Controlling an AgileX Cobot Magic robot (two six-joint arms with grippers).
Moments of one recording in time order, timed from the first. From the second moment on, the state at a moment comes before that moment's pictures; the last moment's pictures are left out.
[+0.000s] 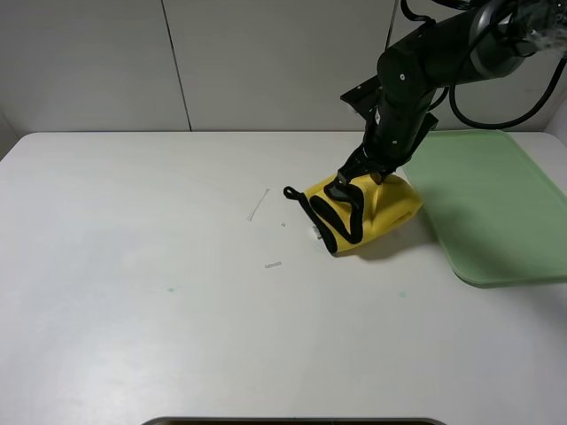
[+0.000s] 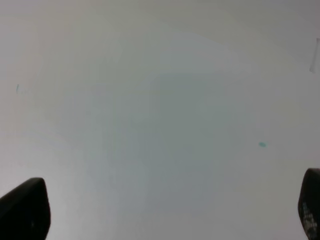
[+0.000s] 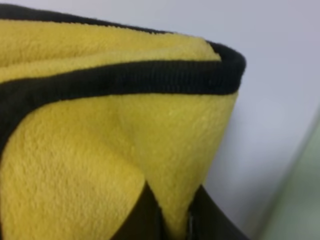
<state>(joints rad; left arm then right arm) -0.05 0.00 -0.49 0.07 1.06 -0.12 0.45 2.04 -1.39 -0.37 0.70 0.07</state>
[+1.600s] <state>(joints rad) -0.05 0.00 -0.49 0.07 1.06 -0.12 -0.06 2.05 -1.39 -0.37 0.59 0.15</state>
